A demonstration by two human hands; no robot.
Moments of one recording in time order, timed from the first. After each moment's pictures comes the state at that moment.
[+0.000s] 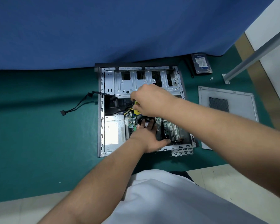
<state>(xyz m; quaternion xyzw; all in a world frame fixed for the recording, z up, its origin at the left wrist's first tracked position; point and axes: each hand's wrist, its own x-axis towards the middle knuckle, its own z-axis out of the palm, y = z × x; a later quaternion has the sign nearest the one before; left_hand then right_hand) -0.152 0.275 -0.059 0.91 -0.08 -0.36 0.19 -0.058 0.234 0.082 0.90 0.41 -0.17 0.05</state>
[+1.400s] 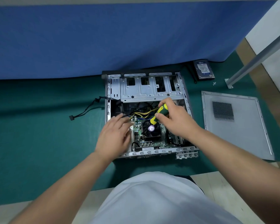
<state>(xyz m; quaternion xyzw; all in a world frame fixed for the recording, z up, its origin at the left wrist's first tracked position) -0.208 0.389 -0.038 0.98 -0.06 0.03 0.17 -0.101 0.149 0.038 0.91 0.21 -0.17 -0.32</state>
